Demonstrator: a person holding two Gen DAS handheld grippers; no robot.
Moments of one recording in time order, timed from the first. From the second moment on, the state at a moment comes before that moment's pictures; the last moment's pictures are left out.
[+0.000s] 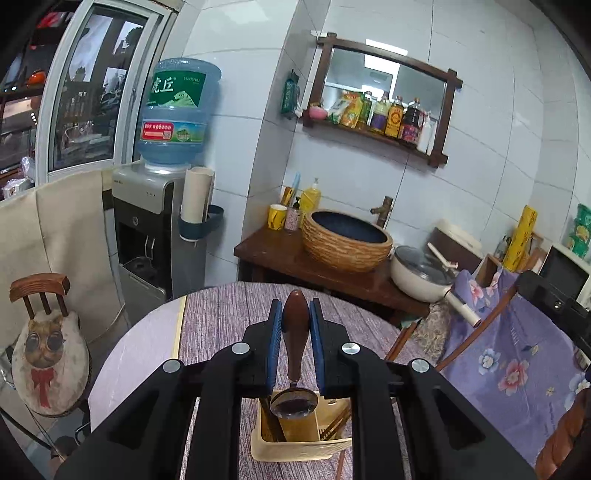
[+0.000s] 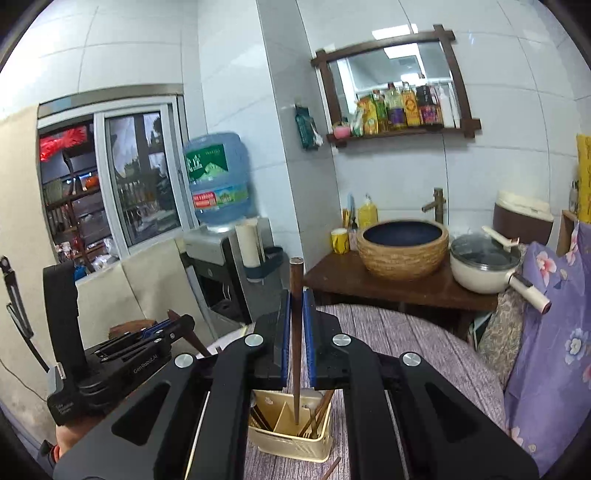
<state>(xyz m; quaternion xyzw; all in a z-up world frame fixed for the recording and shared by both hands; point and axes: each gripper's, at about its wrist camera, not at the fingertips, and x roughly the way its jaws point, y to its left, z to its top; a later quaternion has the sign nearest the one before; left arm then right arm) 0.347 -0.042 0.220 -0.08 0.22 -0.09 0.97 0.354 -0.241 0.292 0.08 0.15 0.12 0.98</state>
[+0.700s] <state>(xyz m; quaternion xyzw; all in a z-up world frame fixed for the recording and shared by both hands) 0.366 -0.061 0.134 -0.04 0.29 -0.09 0.95 0.401 -0.234 0.186 0.09 0.23 0.10 0.96</state>
